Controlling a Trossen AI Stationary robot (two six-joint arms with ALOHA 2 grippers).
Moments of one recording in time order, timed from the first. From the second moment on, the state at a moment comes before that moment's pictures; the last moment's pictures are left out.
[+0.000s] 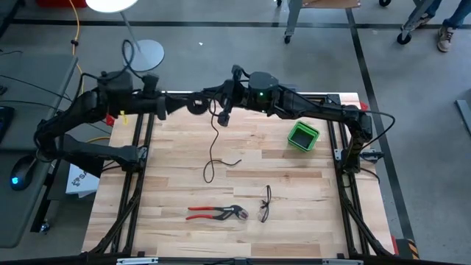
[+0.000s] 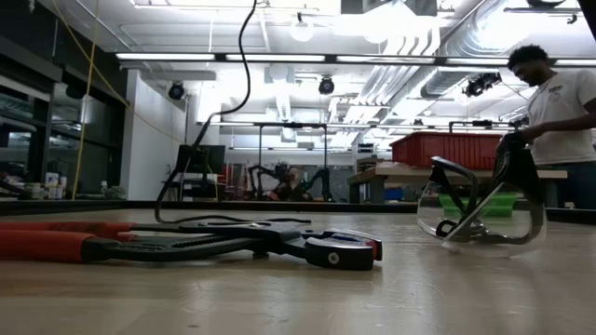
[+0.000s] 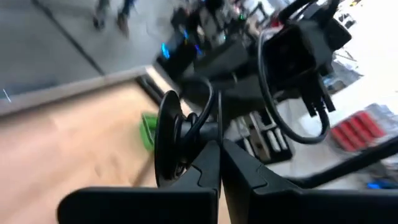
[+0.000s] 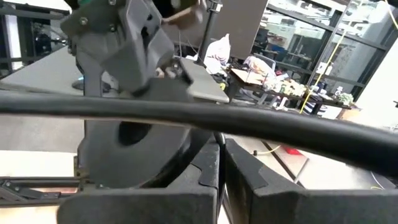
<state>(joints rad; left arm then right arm) 0.26 0.96 1.37 -0.63 -0.01 -0.71 -0.16 1.84 1.88 -0.09 0.11 -0.27</state>
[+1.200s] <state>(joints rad) 0.26 0.97 1.38 -0.04 -0.19 -0.36 -0.18 1.82 1.88 -0.11 0.03 0.05</state>
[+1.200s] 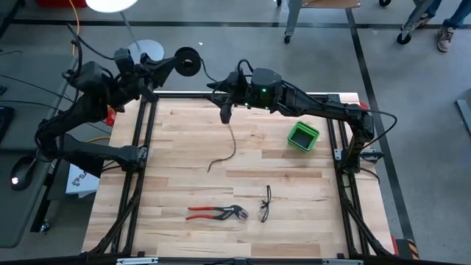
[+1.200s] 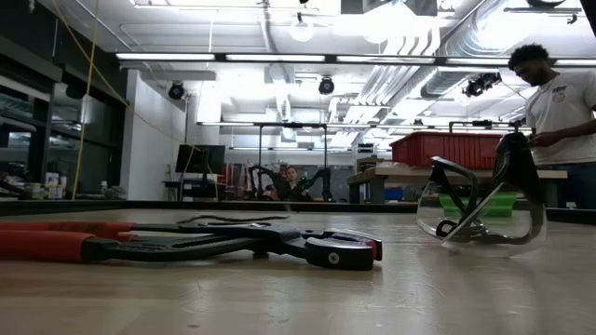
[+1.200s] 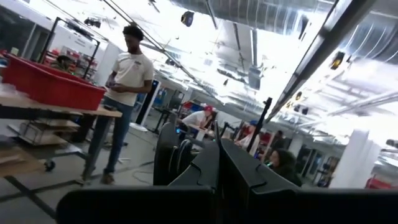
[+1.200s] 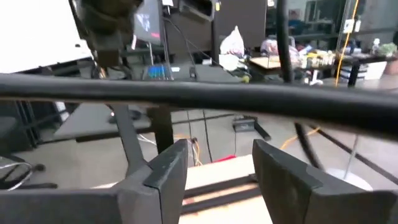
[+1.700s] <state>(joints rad) 0.28 0.99 1.38 0.01 -0.18 -0.39 -0.16 1.74 1.88 -0.12 0.04 -0.06</state>
